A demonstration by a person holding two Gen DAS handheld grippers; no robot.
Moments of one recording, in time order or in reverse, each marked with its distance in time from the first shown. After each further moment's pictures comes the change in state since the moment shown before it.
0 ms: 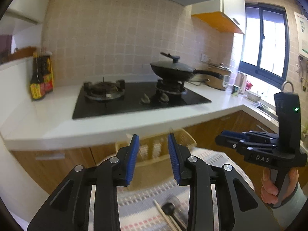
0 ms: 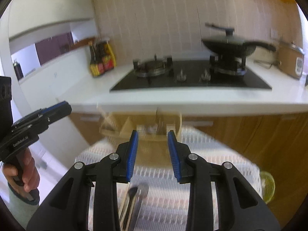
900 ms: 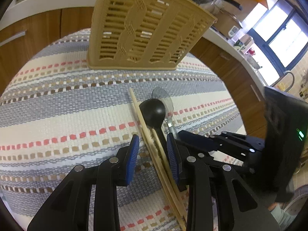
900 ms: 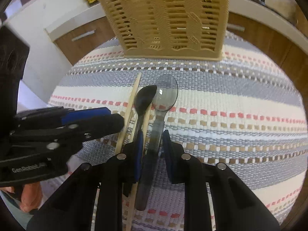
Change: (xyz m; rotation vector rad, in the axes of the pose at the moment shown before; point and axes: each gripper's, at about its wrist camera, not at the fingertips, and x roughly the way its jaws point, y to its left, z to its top) left arm 0.102 0.008 -0.173 -0.264 0.520 -0.157; right arm 0.107 0.049 -0.157 -0.025 0.392 -0.020
